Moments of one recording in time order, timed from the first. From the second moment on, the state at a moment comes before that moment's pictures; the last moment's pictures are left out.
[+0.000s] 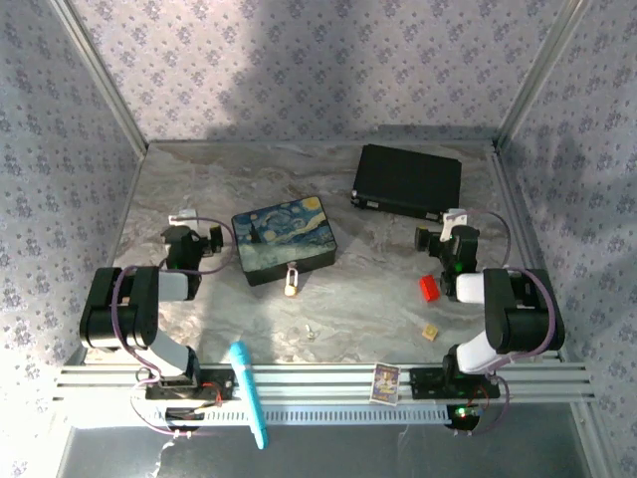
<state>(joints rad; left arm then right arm) 0.00 1.54 0.40 0.70 -0.14 -0.05 -0.03 1.52 0.38 0.70 0.04 -0.02</state>
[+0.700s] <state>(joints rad) 0.00 1.54 0.40 0.70 -0.14 -0.05 -0.03 1.52 0.38 0.70 0.04 -0.02</state>
